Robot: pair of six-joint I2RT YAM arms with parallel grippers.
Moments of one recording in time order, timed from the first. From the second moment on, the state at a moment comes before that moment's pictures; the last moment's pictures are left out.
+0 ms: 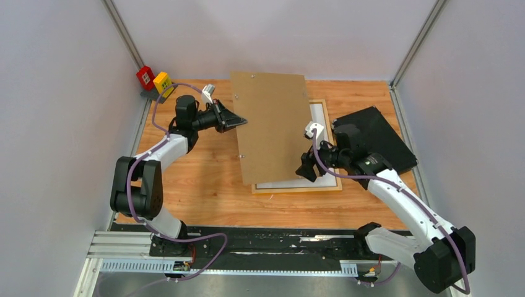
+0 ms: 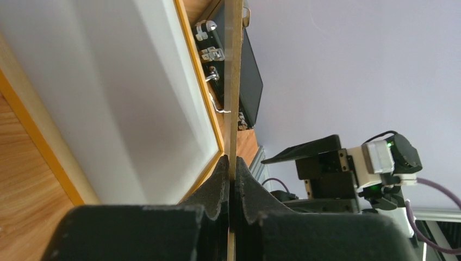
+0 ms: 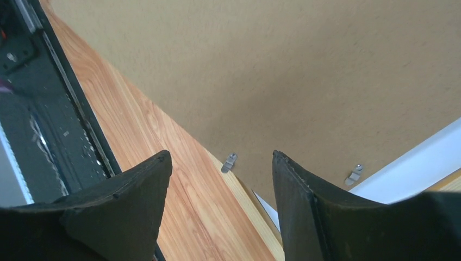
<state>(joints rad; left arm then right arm) -0.15 1.58 0.95 0.37 0.90 -0.99 0.44 1.06 0.86 -0.45 -0.55 -0.21</state>
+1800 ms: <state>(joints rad) -0.14 1.65 0.99 0.37 0.94 -1.00 0.69 1.13 0.70 -0.33 -0.13 -0.37</state>
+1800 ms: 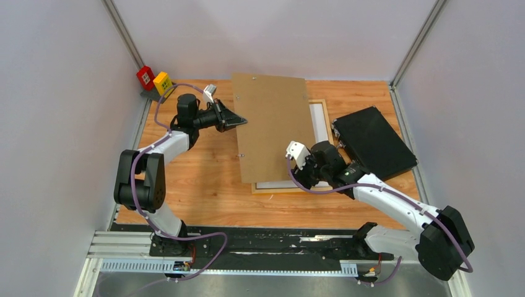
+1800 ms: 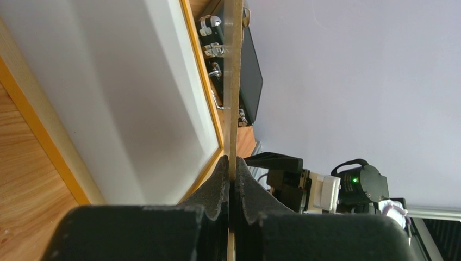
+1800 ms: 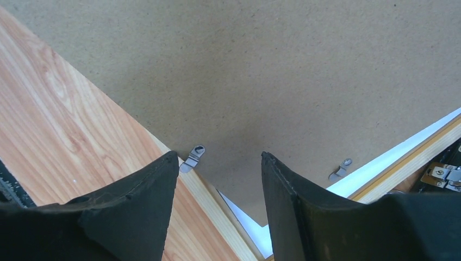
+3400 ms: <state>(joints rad) -0.13 1.77 1.00 0.45 0.97 -1.12 0.20 1.08 0.80 -0.32 -0.24 -0.15</state>
